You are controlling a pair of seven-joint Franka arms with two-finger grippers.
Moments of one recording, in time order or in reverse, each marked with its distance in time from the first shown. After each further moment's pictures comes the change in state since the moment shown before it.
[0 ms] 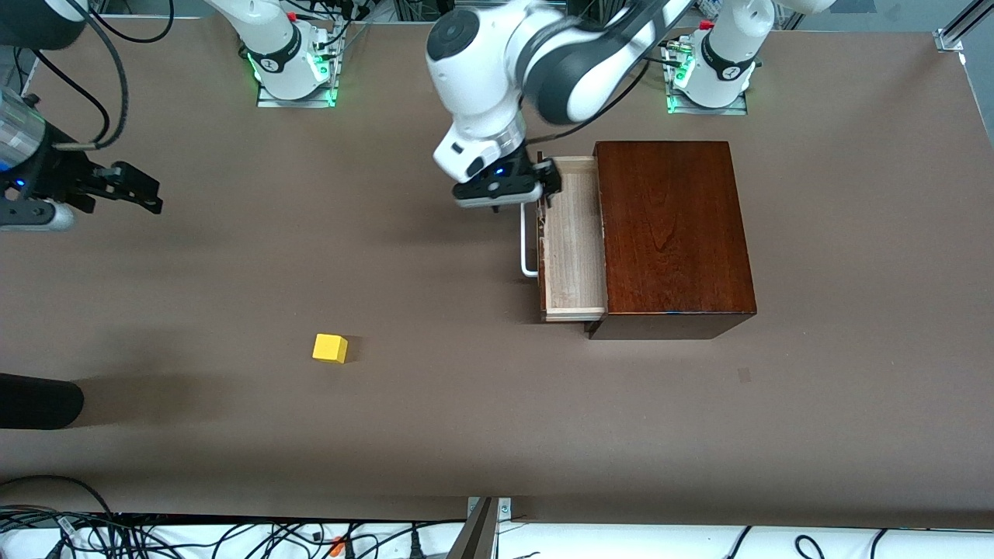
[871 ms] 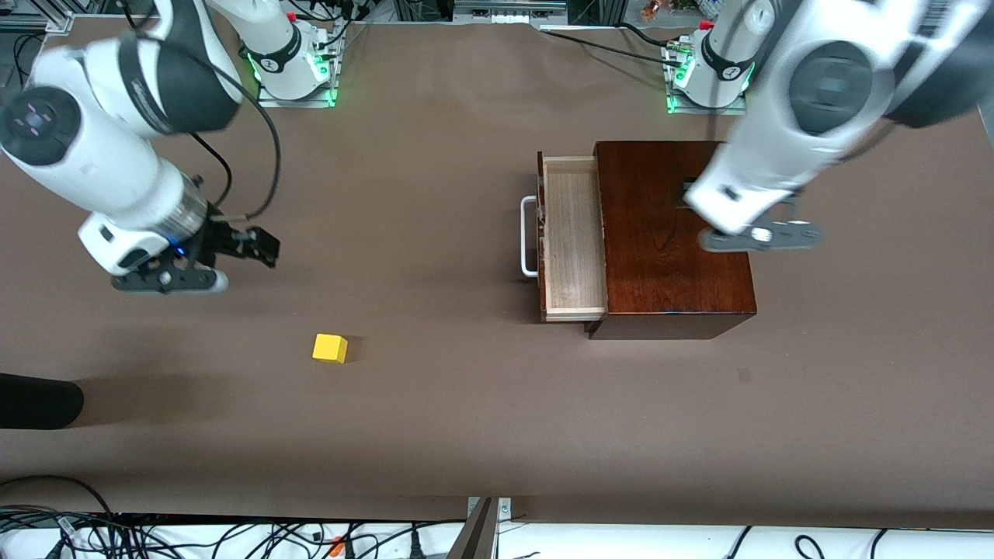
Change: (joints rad) left arm 0.543 -0.208 0.019 0.002 -0.258 -0.307 0.614; right arm 0.176 0.222 0.006 0.036 0.030 0.224 0.177
